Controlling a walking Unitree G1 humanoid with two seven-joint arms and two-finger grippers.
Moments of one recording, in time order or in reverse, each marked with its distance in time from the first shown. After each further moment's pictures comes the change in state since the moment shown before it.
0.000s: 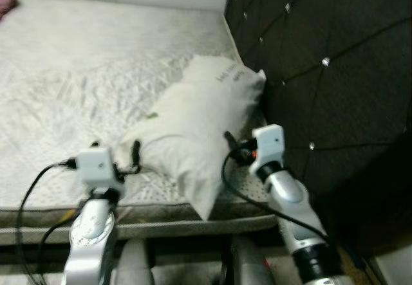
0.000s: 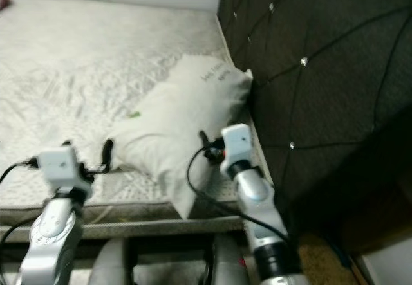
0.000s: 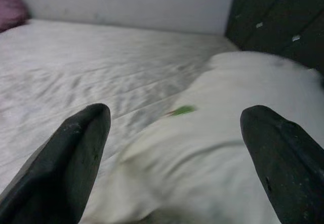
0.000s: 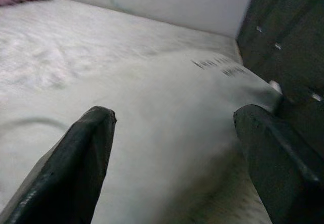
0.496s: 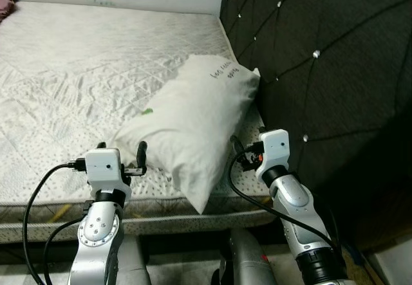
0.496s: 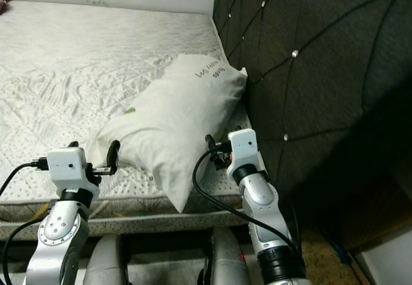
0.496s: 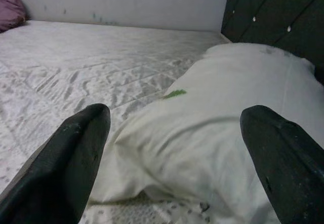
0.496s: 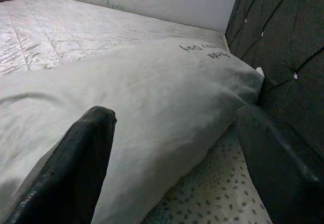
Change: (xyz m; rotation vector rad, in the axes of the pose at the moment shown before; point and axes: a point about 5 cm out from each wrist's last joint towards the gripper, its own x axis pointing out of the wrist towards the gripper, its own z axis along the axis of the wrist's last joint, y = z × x) left arm -0.003 0.002 -0.005 0.039 0.028 0.034; right arm -0.003 -0.001 -0.004 0.015 0.013 -0.011
